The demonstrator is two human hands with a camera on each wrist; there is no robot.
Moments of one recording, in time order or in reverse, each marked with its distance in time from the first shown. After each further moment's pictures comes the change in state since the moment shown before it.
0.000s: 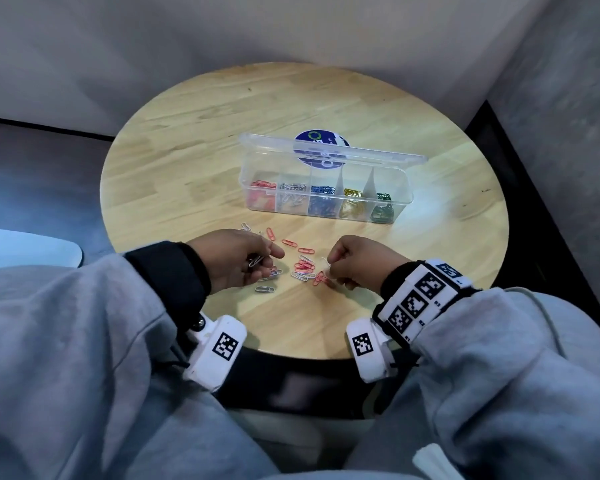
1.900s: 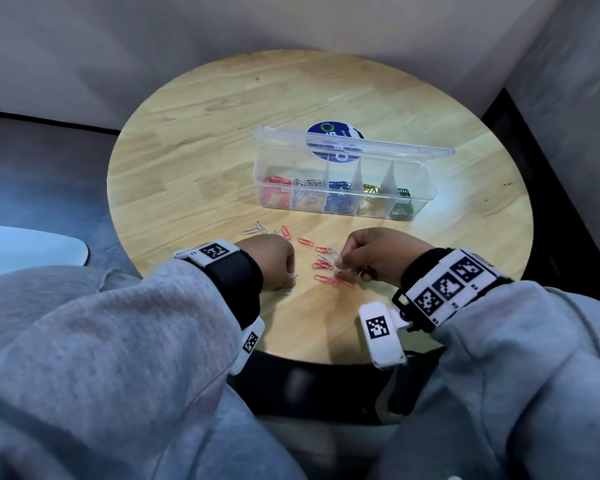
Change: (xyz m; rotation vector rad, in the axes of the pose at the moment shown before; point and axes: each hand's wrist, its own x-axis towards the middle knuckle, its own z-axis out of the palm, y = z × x) left_hand 0.025 -0.003 0.012 1.298 0.104 0.229; right_hand 0.016 -0.009 -0.001 0.135 -0.084 0.040
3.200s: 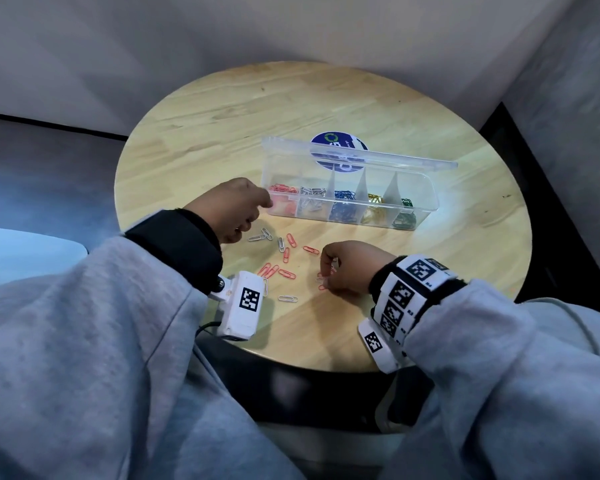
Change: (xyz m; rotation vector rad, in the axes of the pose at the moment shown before) left_hand -0.003 -0.040 -0.058 -1.077 0.227 -0.215; right_hand 0.014 -0.016 0.032 -0.684 0.086 -0.073
